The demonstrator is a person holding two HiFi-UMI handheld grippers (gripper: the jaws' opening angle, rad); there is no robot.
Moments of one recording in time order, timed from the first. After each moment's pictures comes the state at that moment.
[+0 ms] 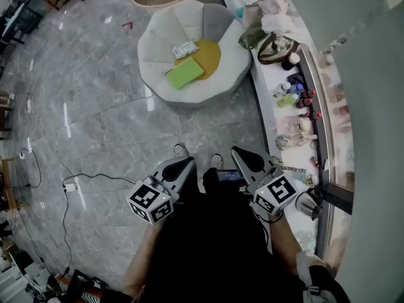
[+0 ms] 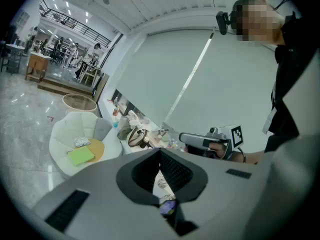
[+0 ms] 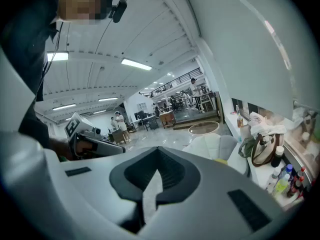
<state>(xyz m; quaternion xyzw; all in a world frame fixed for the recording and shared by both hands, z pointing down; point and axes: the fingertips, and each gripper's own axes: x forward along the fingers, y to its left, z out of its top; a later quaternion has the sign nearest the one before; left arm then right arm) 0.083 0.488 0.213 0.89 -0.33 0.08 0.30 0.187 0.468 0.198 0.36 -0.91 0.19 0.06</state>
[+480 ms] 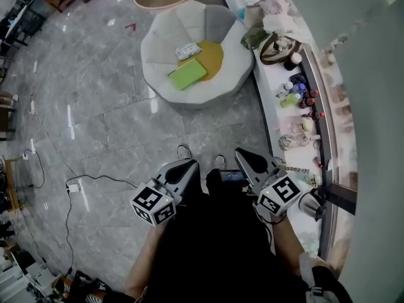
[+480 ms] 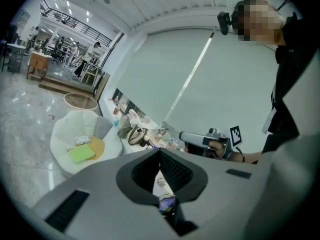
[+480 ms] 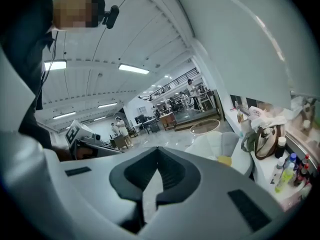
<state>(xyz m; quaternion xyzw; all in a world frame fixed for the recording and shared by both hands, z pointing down) 0.087 0.501 0.218 0.89 -0.33 0.09 0.30 0.195 0.477 0.202 0.36 -0.90 0.22 0.03</state>
